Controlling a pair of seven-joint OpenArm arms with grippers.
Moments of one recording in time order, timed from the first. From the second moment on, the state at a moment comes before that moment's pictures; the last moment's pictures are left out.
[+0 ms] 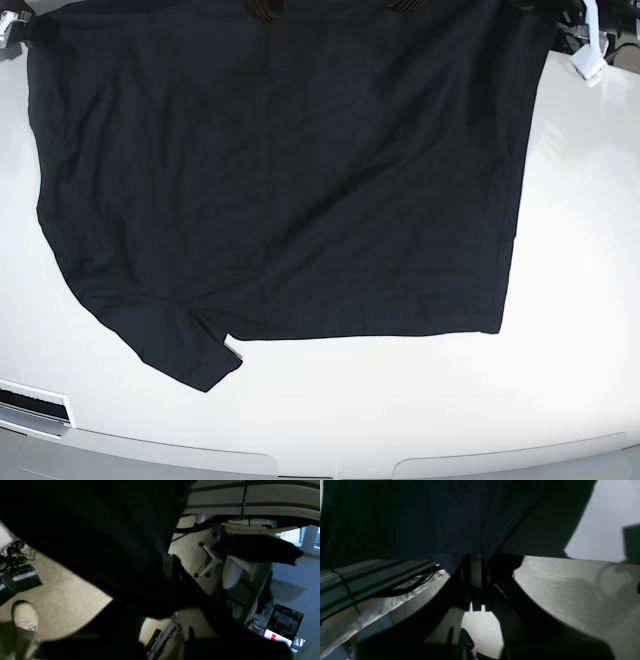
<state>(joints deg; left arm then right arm) 50.2 -37.9 -24.5 99.7 -85.6 -43.9 79.6 -41.4 25.5 46.8 90.6 75.1 40.4 -83.3</state>
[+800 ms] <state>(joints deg) 31.3 -32.8 -24.5 100.6 -76.6 -43.9 69.9 -29.1 25.2 46.8 90.2 68.3 40.4 -79.4</state>
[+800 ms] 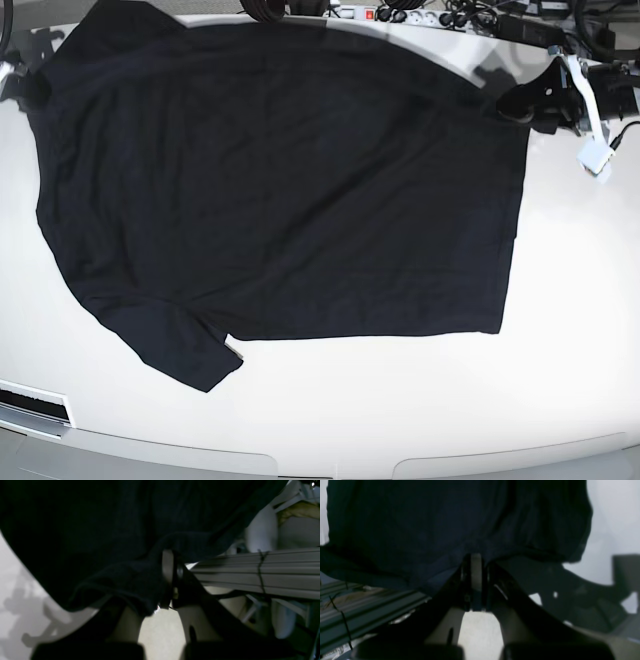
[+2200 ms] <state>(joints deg) 27.3 -32.8 -24.5 100.6 -55.1 -38.5 55.8 -23.3 21.7 46.8 90.1 61.0 40.4 -68.3</state>
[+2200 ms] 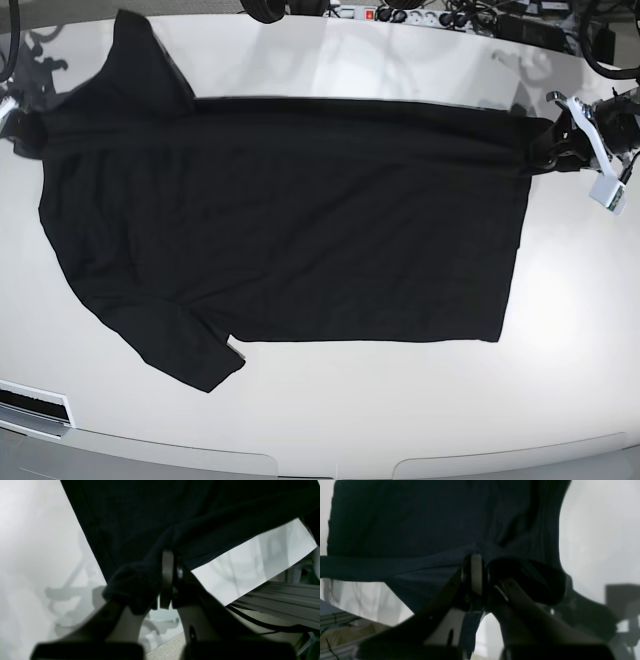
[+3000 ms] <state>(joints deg) 22.9 -33.0 -24.5 100.6 -50.6 -35.4 56.0 -27.1 14.9 46.8 90.0 62.8 40.4 -73.3</state>
